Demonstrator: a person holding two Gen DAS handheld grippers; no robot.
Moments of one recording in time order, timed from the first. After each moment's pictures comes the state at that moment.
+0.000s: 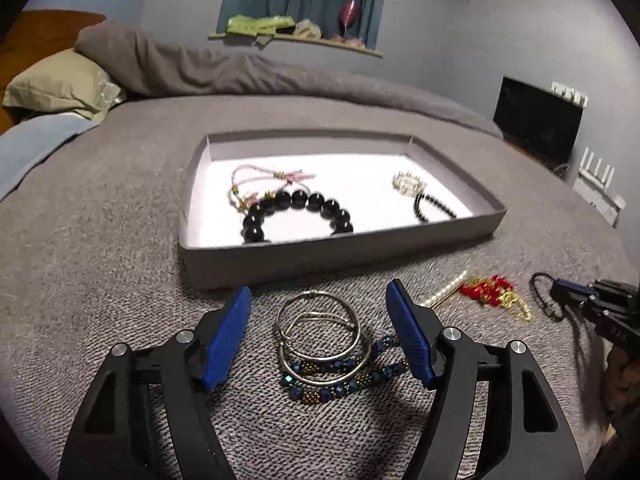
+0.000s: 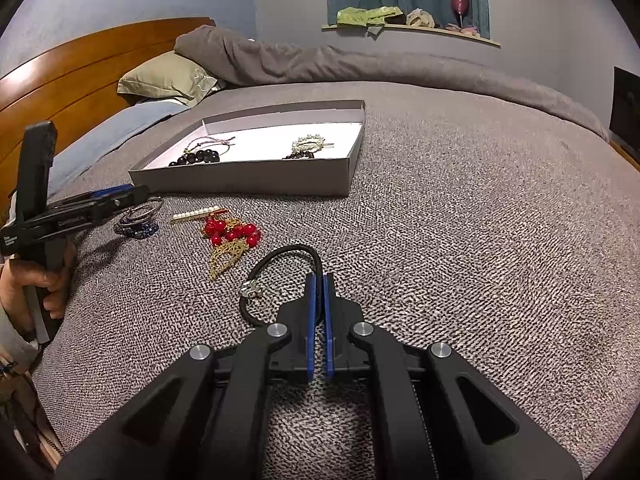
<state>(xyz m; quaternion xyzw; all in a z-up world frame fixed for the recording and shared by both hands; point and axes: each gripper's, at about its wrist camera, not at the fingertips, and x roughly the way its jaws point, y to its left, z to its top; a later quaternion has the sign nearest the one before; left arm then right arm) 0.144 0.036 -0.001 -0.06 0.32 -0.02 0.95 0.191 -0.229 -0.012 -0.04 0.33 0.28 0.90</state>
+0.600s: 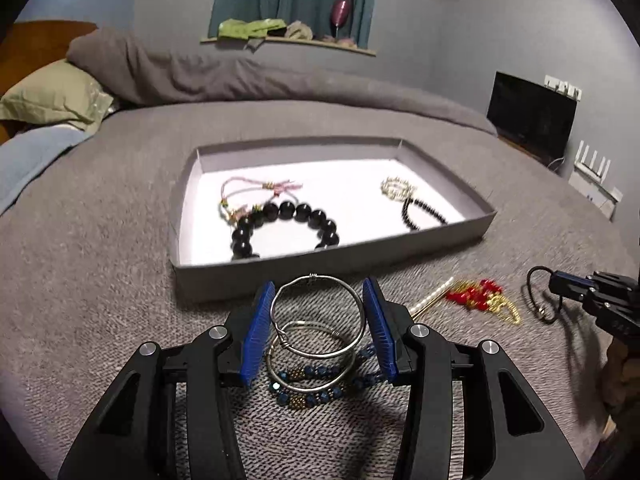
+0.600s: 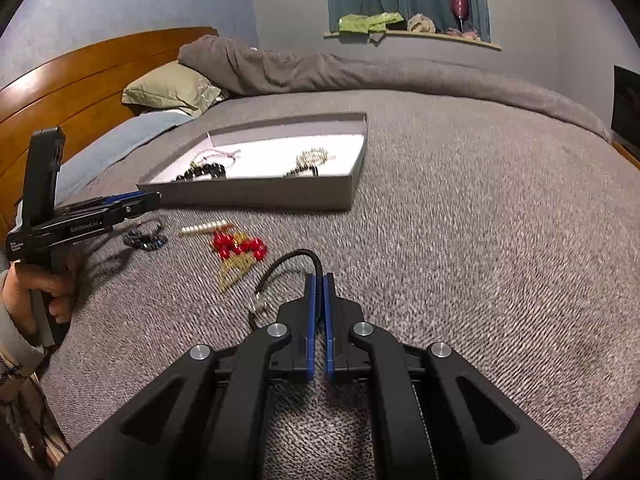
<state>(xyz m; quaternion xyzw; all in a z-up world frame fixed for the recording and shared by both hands) 0.138 0.031 0.015 -0.05 0.31 -0.03 0.95 0.188 -0.229 0.001 -0.03 0.31 0.29 0.90</state>
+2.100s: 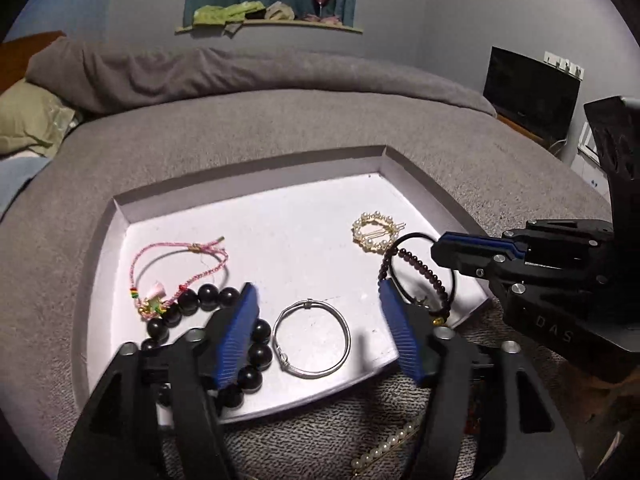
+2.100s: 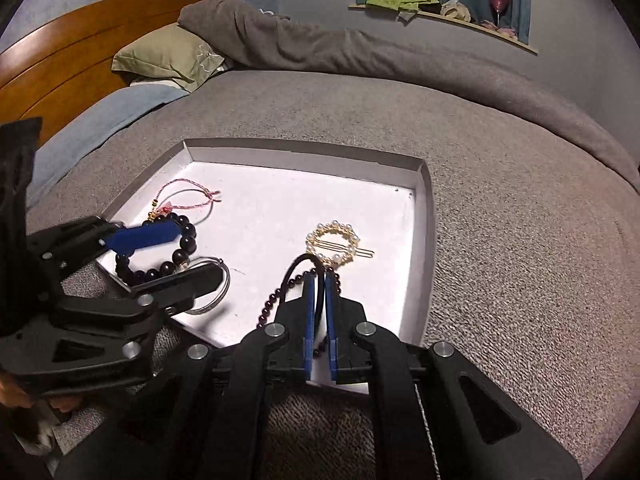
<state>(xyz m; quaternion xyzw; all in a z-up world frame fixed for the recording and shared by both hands) 0.244 -0.012 0.025 -0.02 0.35 -0.05 0.94 0.311 -0.124 0.023 -0.10 0.36 0.30 0.88</state>
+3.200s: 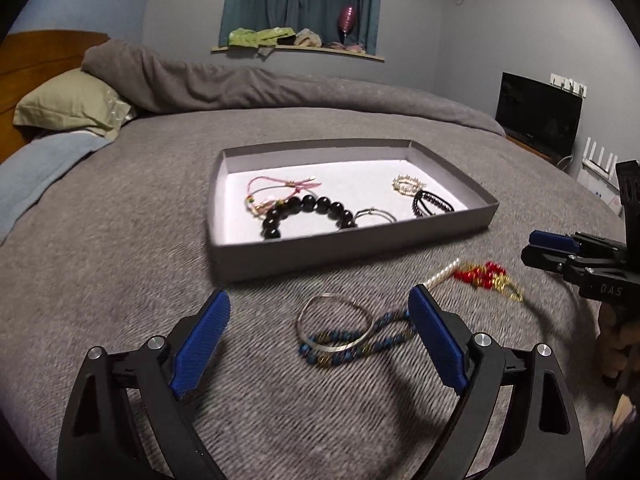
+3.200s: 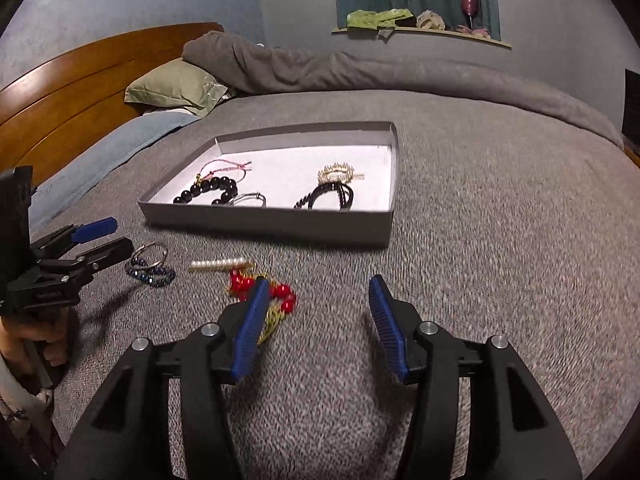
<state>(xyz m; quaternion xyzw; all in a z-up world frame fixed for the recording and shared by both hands) 0.113 0.037 0.010 -0.03 0.30 0.00 0.95 0.208 -0.191 0.006 -0.03 0.33 0.30 0.90</state>
